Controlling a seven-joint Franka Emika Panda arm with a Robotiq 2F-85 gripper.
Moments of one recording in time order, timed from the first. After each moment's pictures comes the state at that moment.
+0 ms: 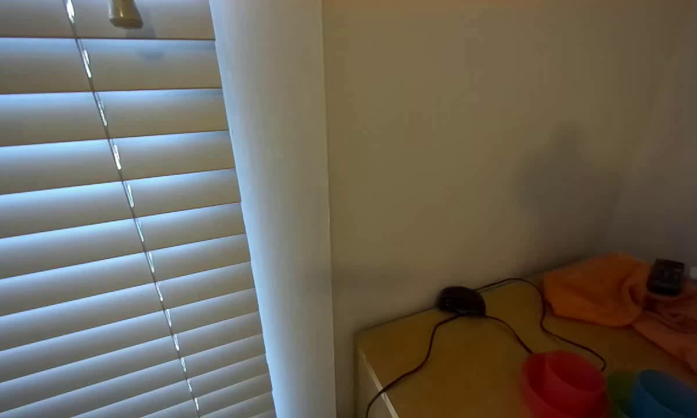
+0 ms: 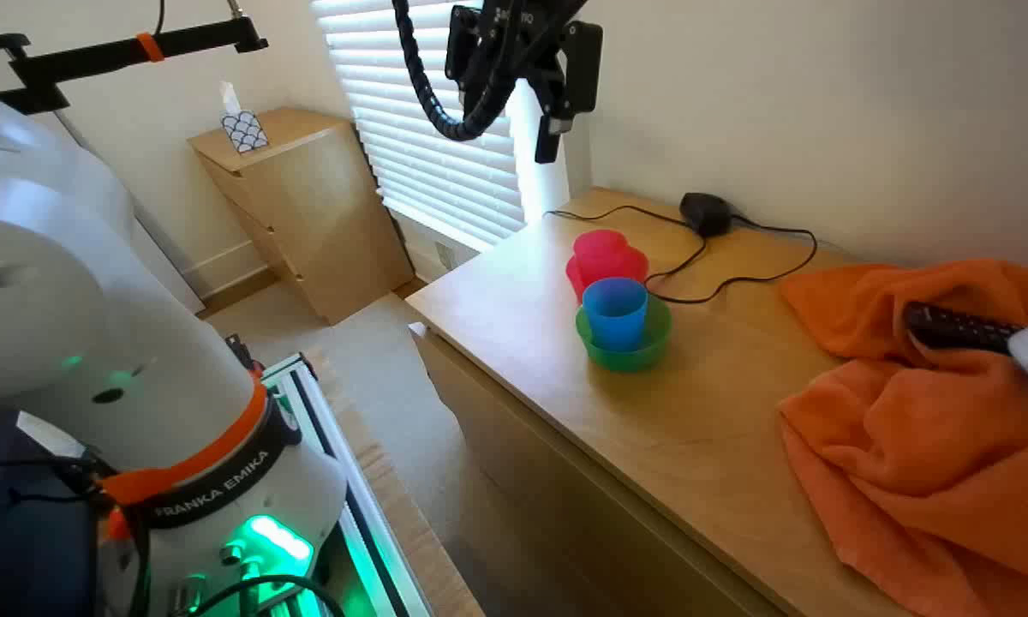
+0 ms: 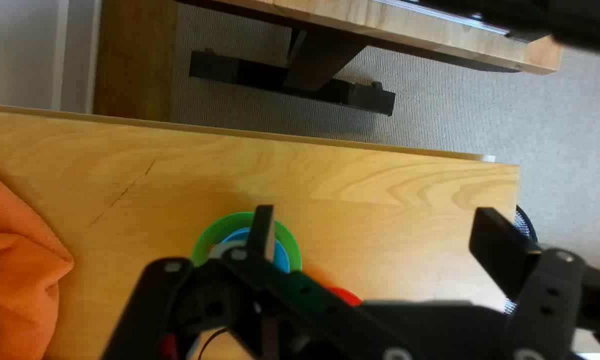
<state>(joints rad) 0.00 -0.42 -0.14 -2.42 -0.03 1.70 -0.31</state>
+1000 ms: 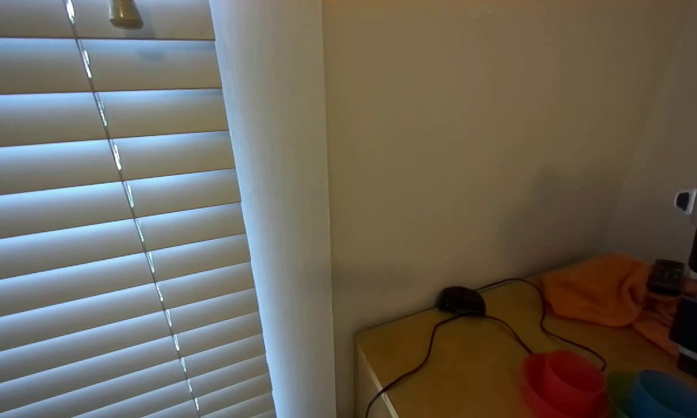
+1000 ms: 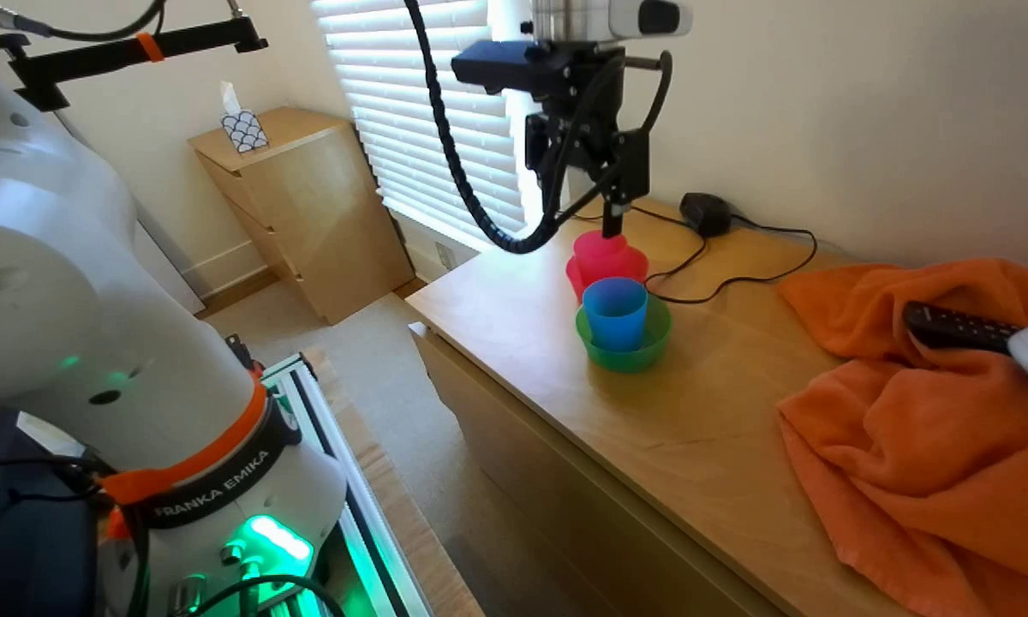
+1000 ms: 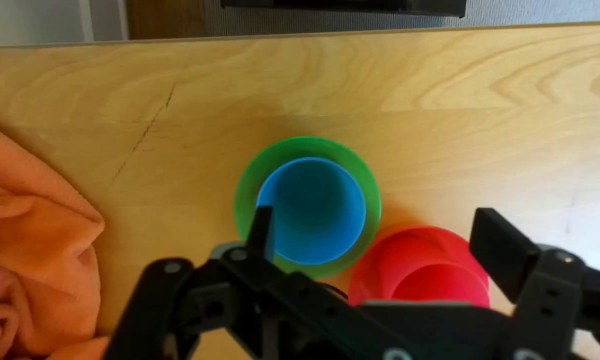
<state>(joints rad) -0.03 -0.22 -0.10 -2.54 -0.08 2.19 -0.12</state>
